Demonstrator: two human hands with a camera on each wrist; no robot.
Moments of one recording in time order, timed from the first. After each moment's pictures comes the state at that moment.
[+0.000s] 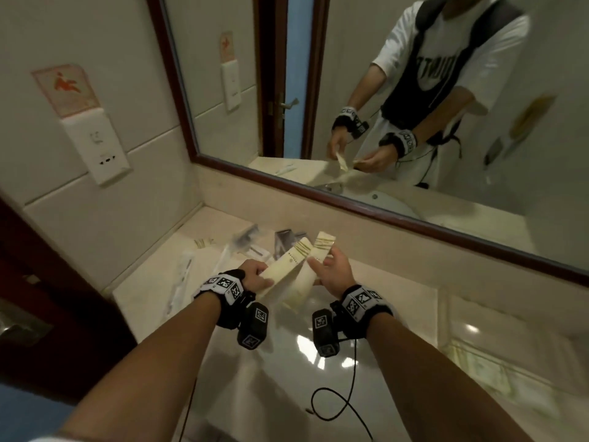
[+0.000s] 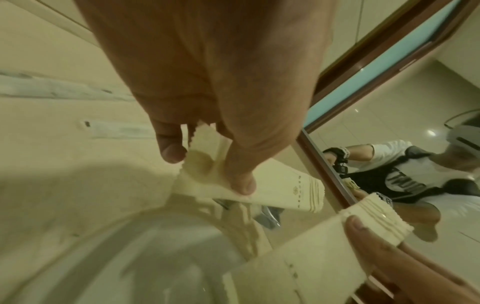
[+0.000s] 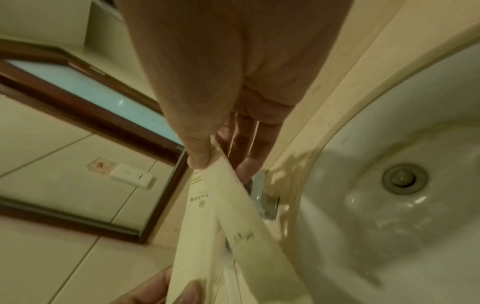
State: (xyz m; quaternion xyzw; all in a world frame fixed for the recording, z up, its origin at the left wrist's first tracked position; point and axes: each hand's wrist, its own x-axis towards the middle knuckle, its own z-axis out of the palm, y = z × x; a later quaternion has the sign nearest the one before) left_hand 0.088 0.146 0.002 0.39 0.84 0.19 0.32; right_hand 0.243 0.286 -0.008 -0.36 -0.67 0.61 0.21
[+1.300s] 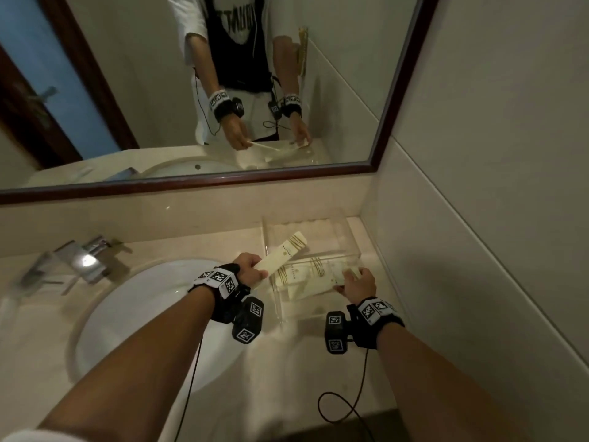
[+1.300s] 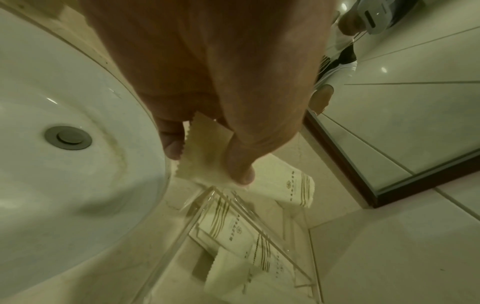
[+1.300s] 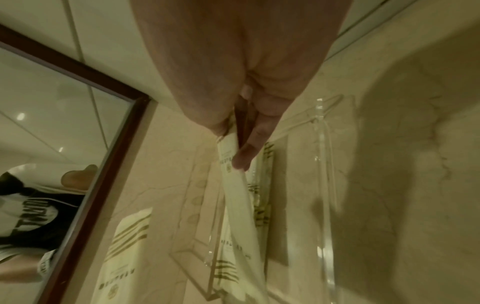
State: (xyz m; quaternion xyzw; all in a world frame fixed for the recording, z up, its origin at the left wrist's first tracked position) left_hand 0.430 0.339 -0.020 0.53 0.74 0.11 0.40; right_hand 0.683 0.364 -0.073 -0.70 -0.34 0.51 0.38
